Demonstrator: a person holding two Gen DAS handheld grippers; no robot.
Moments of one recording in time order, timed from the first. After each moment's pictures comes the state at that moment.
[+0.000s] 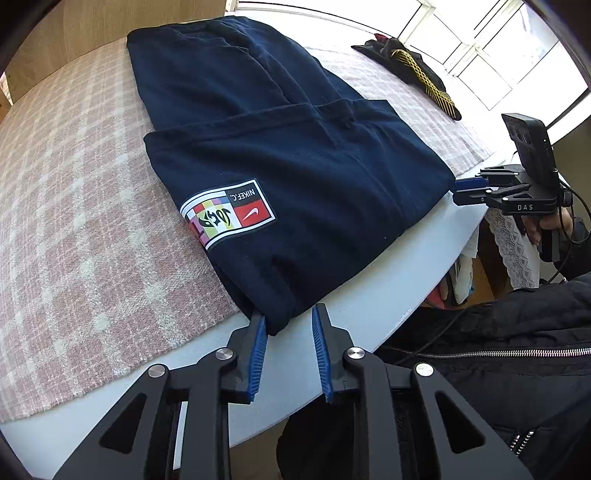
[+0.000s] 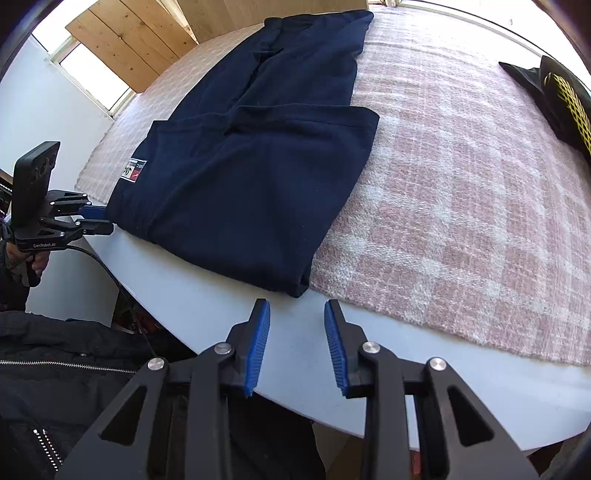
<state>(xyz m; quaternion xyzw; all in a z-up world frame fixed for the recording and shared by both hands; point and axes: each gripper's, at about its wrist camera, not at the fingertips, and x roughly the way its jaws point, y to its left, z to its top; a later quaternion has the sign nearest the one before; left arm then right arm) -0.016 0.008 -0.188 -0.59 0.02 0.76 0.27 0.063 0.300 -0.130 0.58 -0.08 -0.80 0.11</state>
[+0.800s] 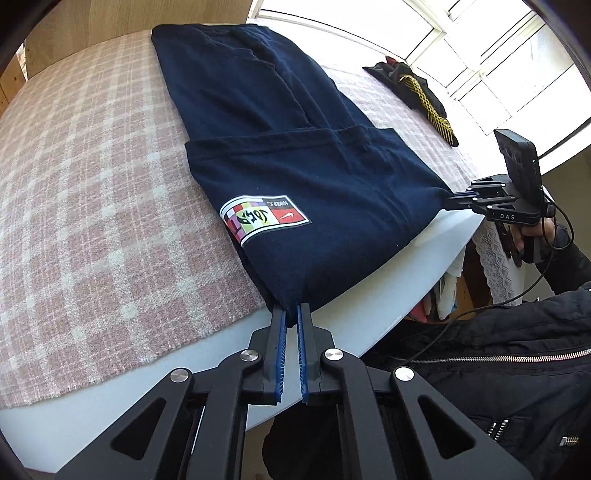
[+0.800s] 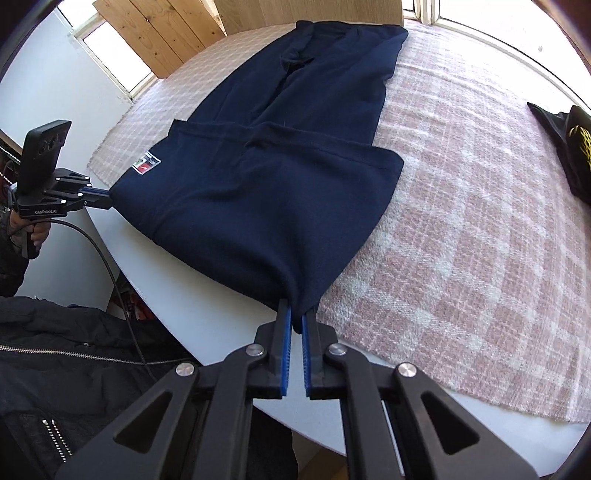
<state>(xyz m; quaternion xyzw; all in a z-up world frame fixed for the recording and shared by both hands) -0.018 -0.030 -0.189 -0.61 -0.03 0.75 0.26 0.043 0.296 -0.122 0.59 -0.03 -0.79 0.15</state>
